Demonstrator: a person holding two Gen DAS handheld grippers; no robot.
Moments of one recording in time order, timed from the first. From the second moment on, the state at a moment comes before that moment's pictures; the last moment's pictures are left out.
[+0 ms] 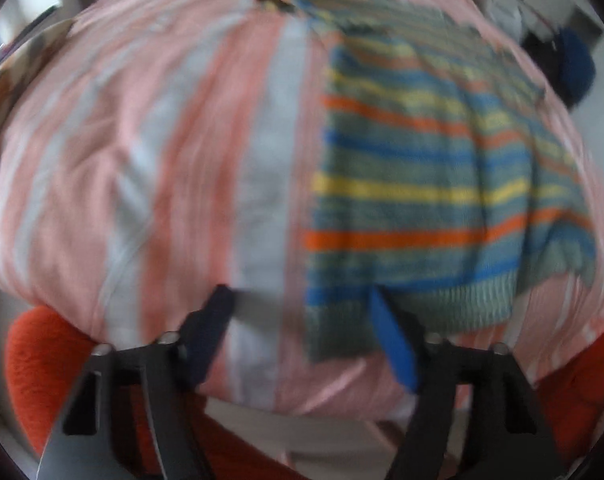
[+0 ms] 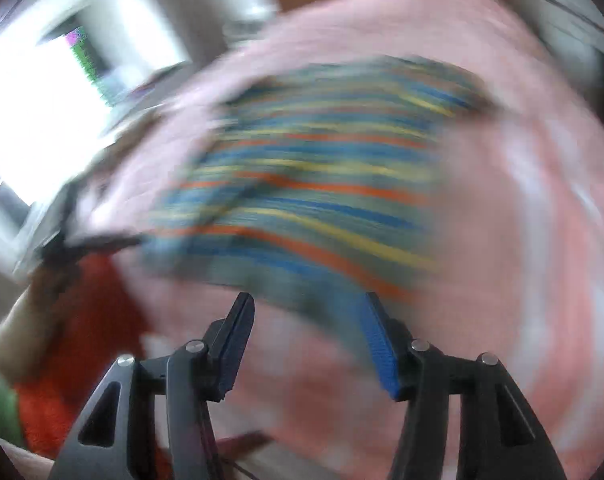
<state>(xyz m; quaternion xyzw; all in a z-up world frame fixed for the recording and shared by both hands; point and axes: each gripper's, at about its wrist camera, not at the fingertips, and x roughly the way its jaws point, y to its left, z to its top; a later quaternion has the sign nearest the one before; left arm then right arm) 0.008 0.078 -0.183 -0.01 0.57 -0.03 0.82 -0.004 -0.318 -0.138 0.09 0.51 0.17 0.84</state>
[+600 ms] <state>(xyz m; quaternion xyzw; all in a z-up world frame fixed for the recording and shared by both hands) -0.028 0.086 -0.127 0.02 0.56 -0.06 0.82 -0.042 -0.308 -0.112 0.11 0.55 0.25 0.79</state>
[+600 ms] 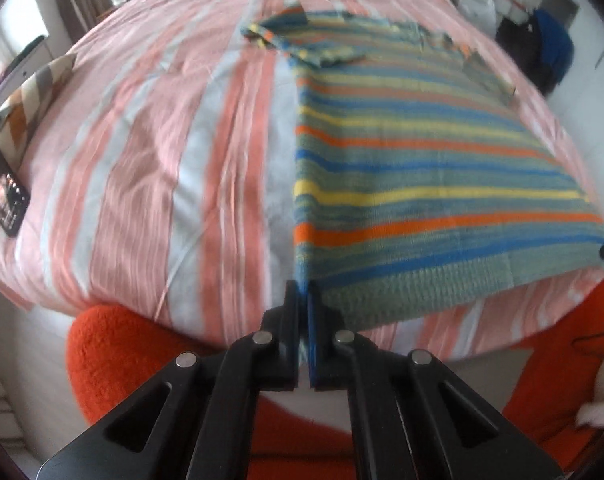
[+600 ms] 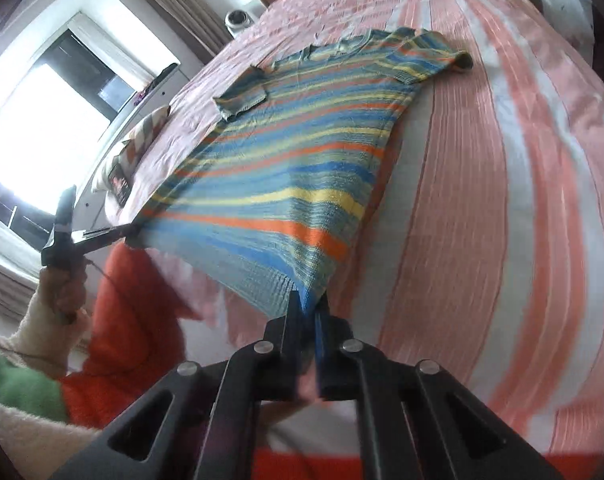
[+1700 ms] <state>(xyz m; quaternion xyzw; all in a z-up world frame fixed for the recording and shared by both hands) 0.039 0.055 -0.113 -0.07 0.44 0.01 0.90 0.188 -0.260 -0.115 -0.18 0.44 0.19 0.86</state>
